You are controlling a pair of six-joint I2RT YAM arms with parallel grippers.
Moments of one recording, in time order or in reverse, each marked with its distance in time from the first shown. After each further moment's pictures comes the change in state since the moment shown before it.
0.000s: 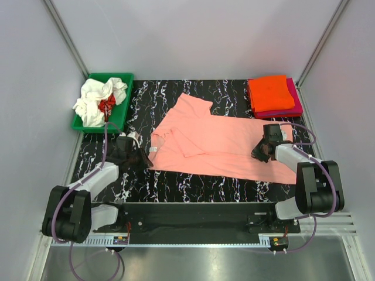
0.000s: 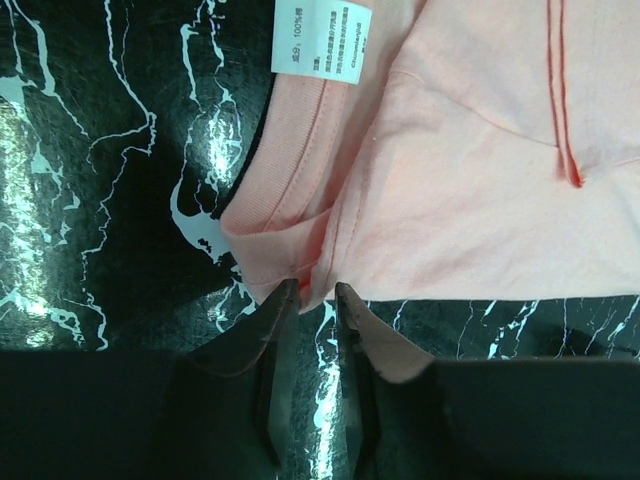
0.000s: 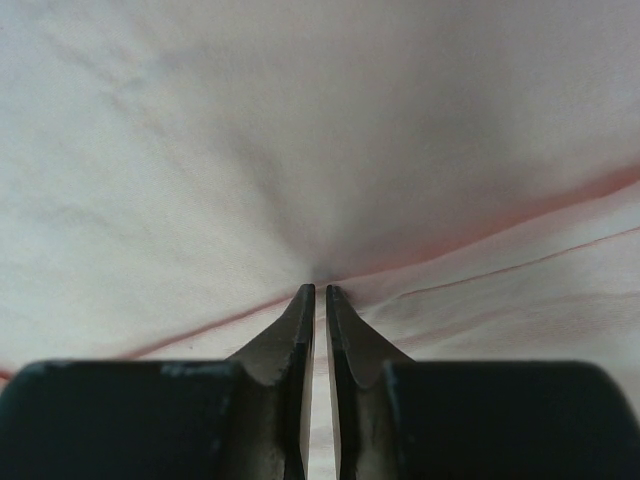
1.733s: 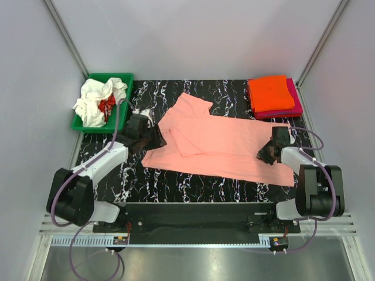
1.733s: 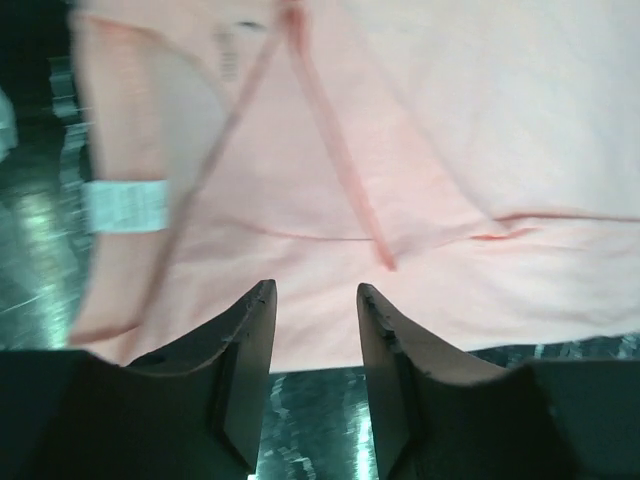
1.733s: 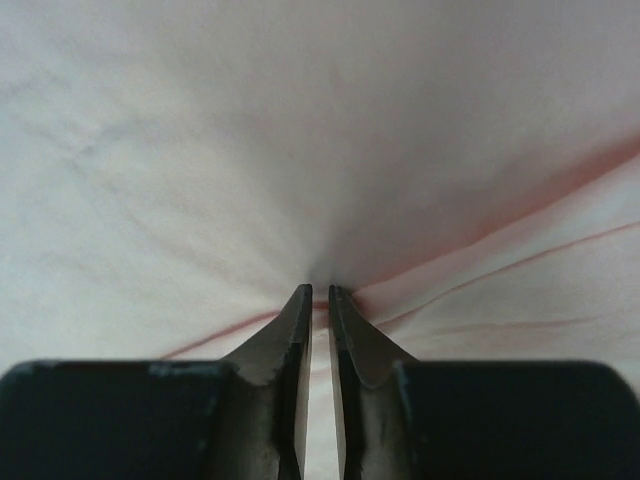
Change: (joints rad) left arm -0.154 0.143 0.343 -0.080 -0.119 -0.022; right arm -0.103 -0.024 -0.033 0.012 -0.035 0.008
